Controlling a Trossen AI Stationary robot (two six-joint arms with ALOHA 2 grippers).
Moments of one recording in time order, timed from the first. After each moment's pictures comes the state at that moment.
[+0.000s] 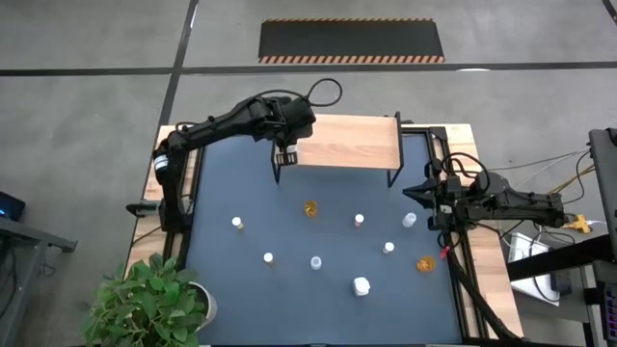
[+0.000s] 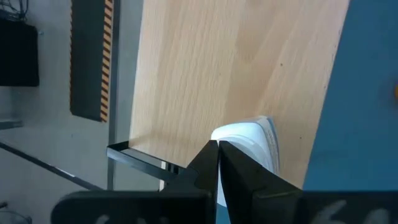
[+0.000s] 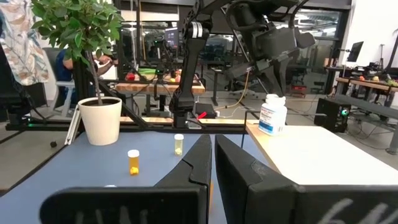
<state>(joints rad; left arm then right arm) 0.34 1.86 2.03 -1.29 -0.36 0.35 -0.02 0.10 0.27 -0.10 0.00 -0.06</state>
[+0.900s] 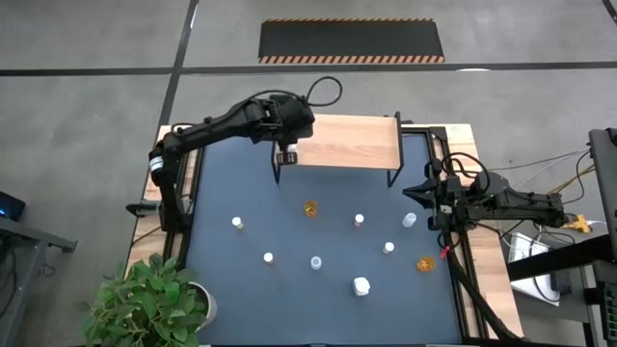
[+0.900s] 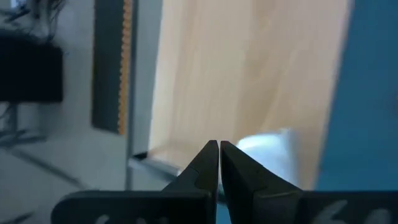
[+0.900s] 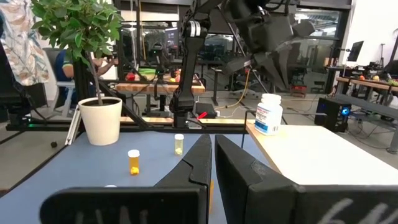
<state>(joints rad) 0.33 1.83 2.01 -1.23 -0.43 0.40 -0.02 0.10 0.27 -0.10 0.00 -0.06</state>
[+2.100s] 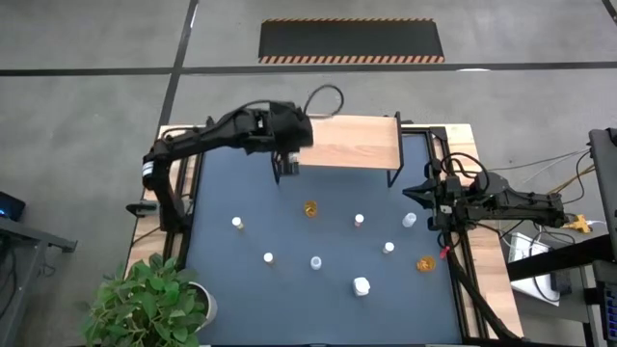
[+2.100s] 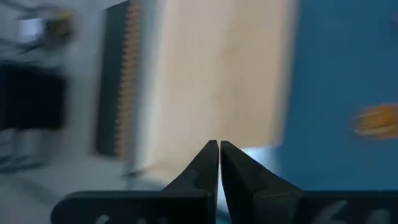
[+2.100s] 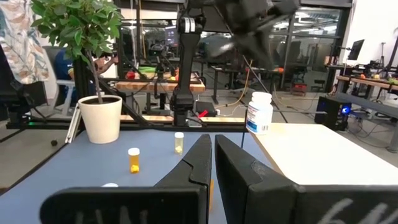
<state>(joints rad) 0.20 1.77 2.03 -1.22 -0.39 0.33 -0.02 0.10 0.27 -0.11 0.00 -0.06</state>
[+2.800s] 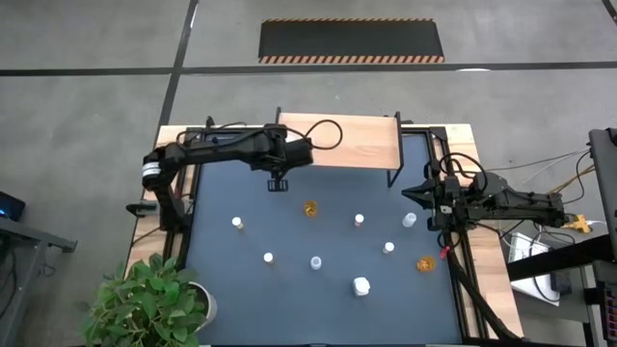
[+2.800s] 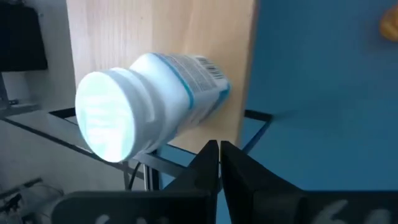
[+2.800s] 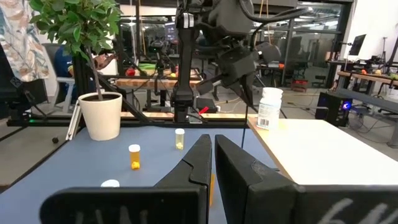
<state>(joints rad) 0.20 1.77 1.74 -1.28 -0.50 0.21 -0.02 0.11 0.27 -0.12 0.00 -0.05</state>
